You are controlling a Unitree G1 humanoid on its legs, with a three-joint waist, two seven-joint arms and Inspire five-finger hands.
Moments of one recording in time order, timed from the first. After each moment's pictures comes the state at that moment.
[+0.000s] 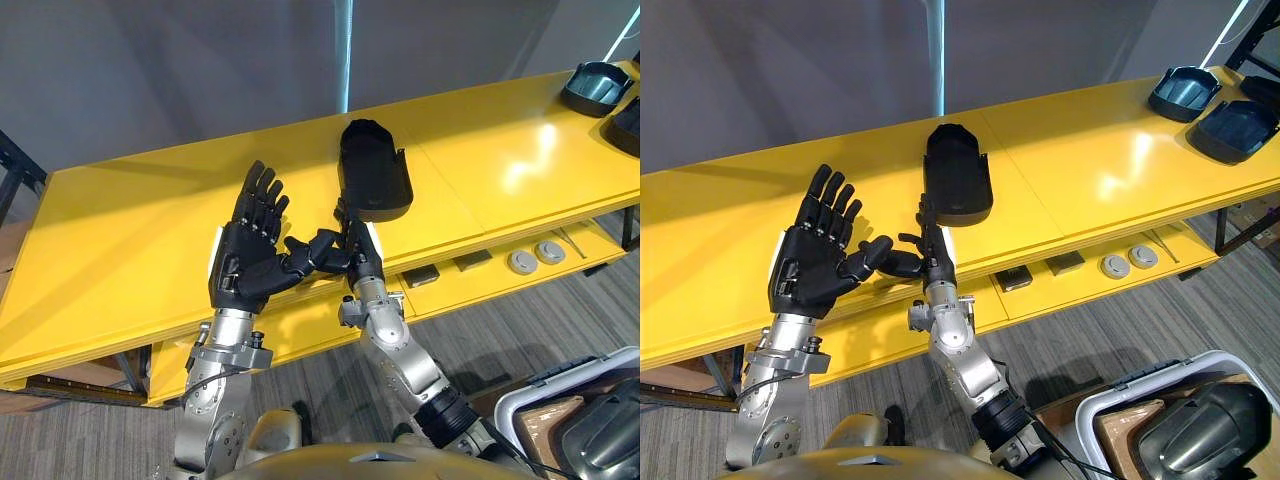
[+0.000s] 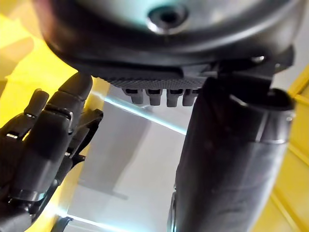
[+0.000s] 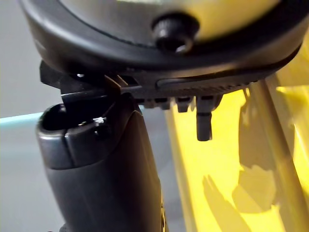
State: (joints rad) left arm 0.29 0.10 -0.22 -0.35 -0.50 -0.28 -0.10; right arm -0.16 -0.03 0.49 0.14 0.20 -0.08 -0.38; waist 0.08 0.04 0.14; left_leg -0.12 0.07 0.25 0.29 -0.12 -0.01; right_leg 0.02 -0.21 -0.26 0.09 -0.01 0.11
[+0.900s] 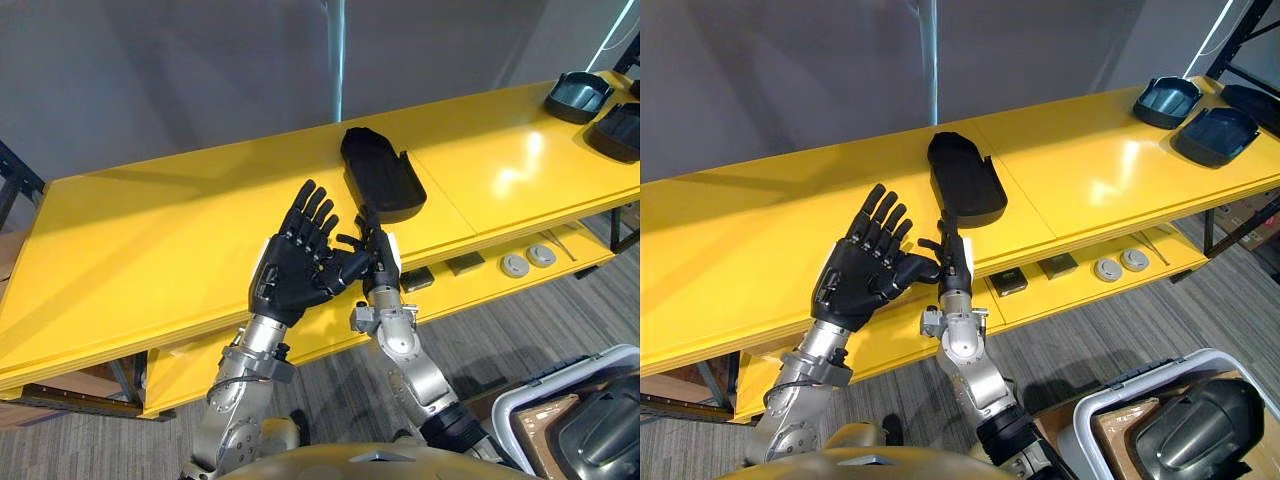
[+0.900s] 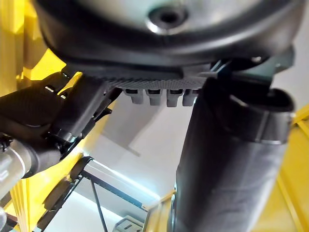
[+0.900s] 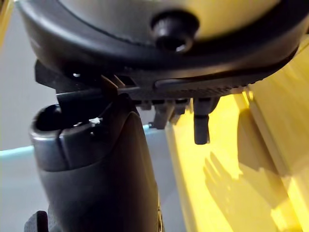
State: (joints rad) left arm 0.28 0.13 -0.36 -0.31 -0.64 -0.23 -0.16; right arm -0.08 -0.02 0.43 0.11 0.20 -0.09 -0.43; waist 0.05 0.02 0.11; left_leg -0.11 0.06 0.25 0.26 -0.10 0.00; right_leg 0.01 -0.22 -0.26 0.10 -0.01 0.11
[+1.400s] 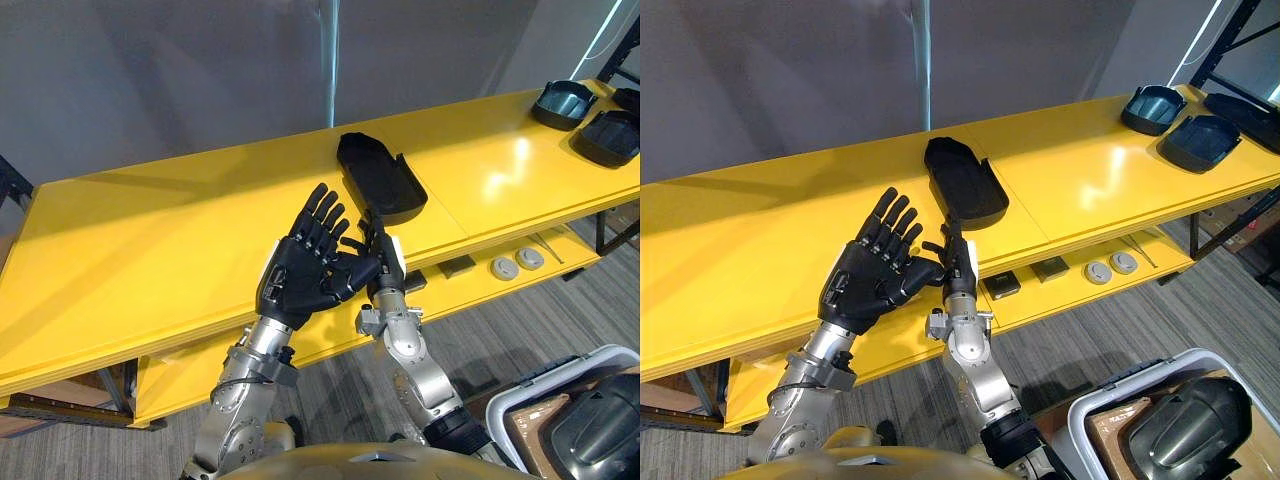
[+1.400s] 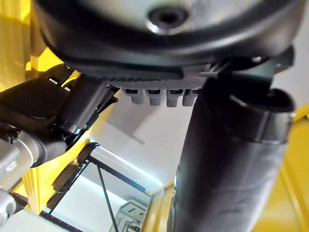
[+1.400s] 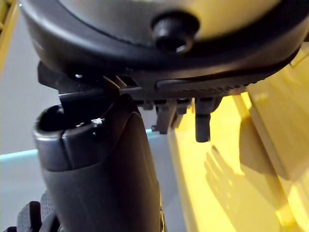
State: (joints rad) left arm 0.27 0.14 -0.38 -0.31 -0.64 -0.21 -0.17; right arm -0.05 -0.03 0.40 0.11 0.21 -0.10 -0.33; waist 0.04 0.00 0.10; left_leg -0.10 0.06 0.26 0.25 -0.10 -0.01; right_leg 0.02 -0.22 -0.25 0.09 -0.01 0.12
